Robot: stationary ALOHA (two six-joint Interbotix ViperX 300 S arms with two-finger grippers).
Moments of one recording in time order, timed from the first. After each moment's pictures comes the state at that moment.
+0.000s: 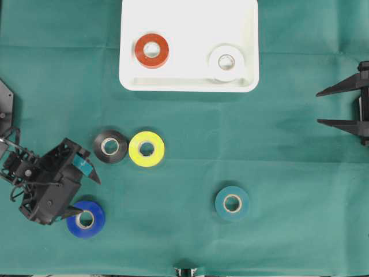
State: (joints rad) left arm -0.54 -0.21 1.02 -0.03 0.04 0.02; right arm -0.04 -1.23 1.59 -0.33 -0.09 0.34
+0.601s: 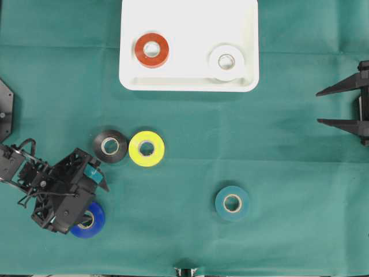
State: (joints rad) left arm -0.55 -0.08 0.97 -0.03 -0.02 0.01; right arm -0.04 -1.23 1.59 -0.33 -0.09 0.34
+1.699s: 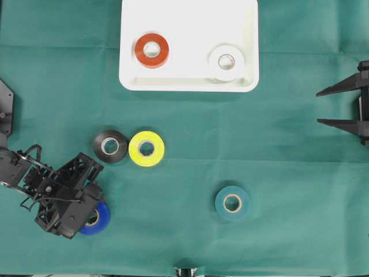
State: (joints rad) left arm -0.57 -0.02 0.95 -0.03 -0.03 0.01; right arm -0.04 -1.23 1.59 -0.33 -0.09 0.34
